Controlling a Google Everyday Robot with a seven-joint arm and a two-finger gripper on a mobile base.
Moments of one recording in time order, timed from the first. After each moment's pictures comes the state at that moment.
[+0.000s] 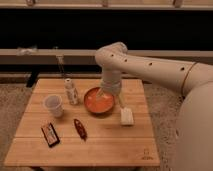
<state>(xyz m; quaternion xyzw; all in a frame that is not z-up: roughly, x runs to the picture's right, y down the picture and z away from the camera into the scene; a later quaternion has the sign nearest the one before) 0.025 0.069 0.707 -0.34 -0.23 -0.50 0.77</state>
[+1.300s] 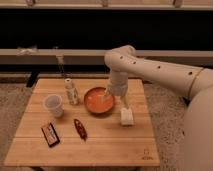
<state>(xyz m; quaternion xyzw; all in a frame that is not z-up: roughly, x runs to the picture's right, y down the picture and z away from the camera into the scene) 0.062 0.080 0.727 -0.31 -0.27 -0.52 0.75</state>
